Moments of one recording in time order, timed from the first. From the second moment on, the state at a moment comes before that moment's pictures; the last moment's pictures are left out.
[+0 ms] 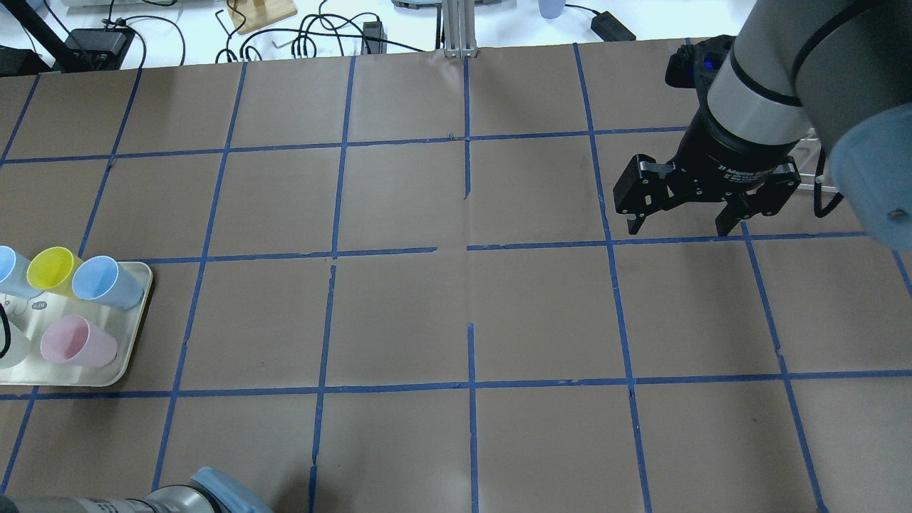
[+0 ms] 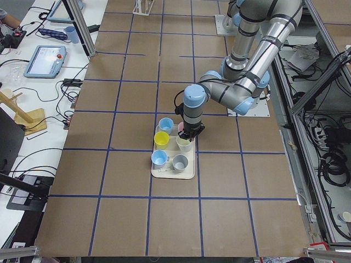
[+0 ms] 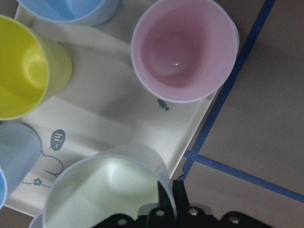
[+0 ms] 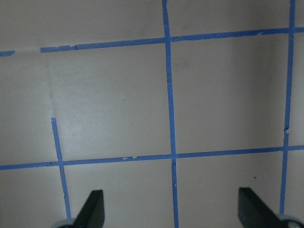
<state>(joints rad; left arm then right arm) -0.58 -1.69 -2.08 -0.92 1.65 2.17 1.59 -1.72 1.72 -1.53 -1.55 0.08</state>
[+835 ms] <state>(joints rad) -0.57 -1.78 -2.07 -0.87 1.64 2.16 1.58 -1.72 1.72 -1.52 -1.55 0.08</state>
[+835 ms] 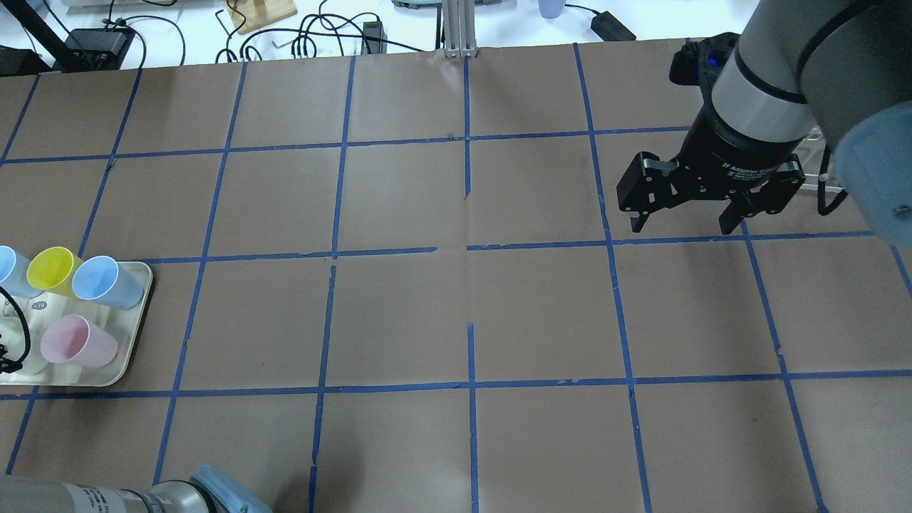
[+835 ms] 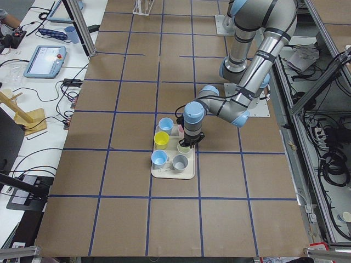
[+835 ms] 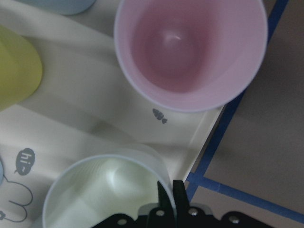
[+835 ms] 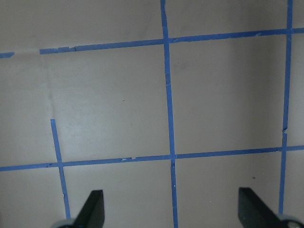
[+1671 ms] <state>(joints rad) -0.61 -1.68 -1.98 -1.15 1.64 1.85 1.55 -1.72 1.72 -1.51 -1.52 0.08</state>
